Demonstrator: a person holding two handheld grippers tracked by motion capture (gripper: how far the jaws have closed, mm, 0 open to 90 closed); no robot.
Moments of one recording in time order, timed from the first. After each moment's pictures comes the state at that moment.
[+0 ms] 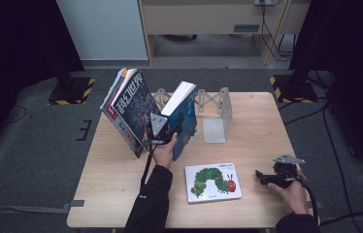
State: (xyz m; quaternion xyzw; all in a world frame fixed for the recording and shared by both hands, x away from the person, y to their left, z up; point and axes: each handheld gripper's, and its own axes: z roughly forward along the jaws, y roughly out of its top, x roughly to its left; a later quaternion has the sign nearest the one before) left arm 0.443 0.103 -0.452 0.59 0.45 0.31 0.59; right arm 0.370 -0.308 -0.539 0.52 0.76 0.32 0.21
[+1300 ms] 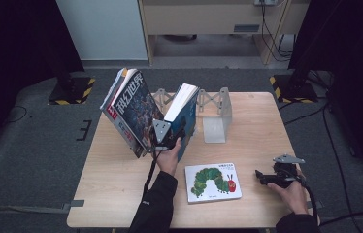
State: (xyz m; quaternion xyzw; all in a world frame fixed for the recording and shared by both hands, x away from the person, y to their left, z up) left arm 0.428 0.091 -0.453 0.58 0.47 0.33 0.58; right arm 0.371 -0.308 -0.539 0.51 0.76 0.32 0.21
